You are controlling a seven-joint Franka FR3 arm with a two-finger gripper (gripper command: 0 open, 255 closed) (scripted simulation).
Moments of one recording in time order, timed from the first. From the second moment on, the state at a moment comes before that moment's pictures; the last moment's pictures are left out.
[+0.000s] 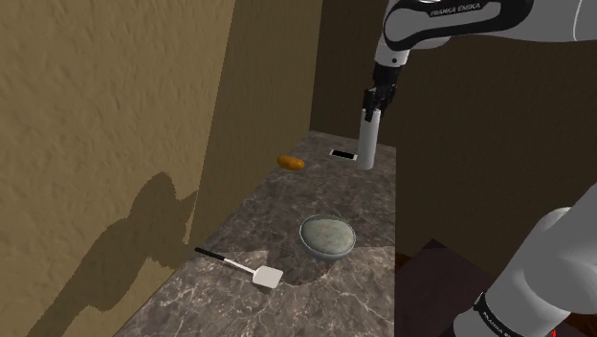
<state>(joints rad) 0.03 -0.17 -0.16 -1.90 -0.08 1.81 -0.14</state>
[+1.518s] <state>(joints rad) 0.19 -0.37 0.13 -2.02 -0.04 1.70 0.29</state>
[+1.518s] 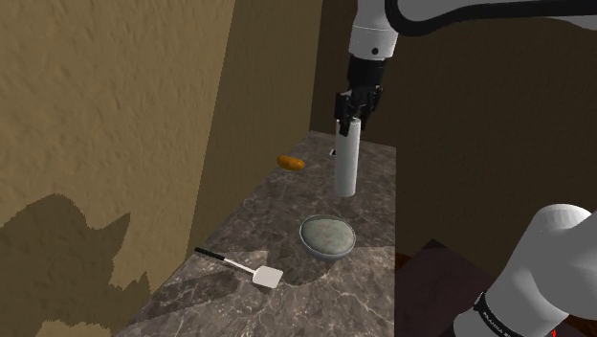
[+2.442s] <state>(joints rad) 0.19 -0.38 0.14 -2.21 -0.04 1.88 0.30</state>
